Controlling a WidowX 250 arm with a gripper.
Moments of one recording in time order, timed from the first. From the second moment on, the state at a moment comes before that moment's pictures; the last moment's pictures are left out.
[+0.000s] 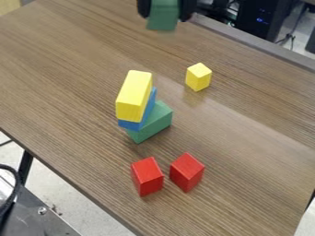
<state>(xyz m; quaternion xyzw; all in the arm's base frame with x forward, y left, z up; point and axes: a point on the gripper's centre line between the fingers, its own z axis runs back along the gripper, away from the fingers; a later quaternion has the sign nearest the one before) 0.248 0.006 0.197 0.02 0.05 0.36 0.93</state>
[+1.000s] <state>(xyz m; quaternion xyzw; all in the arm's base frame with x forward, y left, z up) 0.237 0.021 0.157 -0.03 0.18 0.39 0.90</state>
